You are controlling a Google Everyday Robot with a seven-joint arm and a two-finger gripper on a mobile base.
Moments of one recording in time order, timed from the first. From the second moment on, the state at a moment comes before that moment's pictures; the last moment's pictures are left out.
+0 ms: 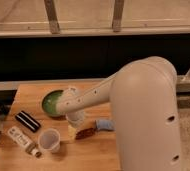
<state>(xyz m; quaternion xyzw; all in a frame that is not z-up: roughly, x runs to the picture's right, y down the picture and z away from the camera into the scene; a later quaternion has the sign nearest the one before) -0.073 0.216 0.798 -0.31 0.15 0.27 0.90</state>
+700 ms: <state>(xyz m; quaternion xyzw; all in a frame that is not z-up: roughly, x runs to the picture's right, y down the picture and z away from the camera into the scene) -0.050 0.218 0.793 -0.29 0.16 0.29 0.90</state>
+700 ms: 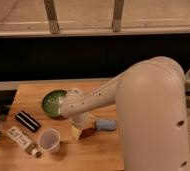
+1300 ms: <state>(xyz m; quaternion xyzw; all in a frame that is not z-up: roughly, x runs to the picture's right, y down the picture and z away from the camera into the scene) -0.043 0.239 0.814 -0.30 0.15 0.29 0.89</state>
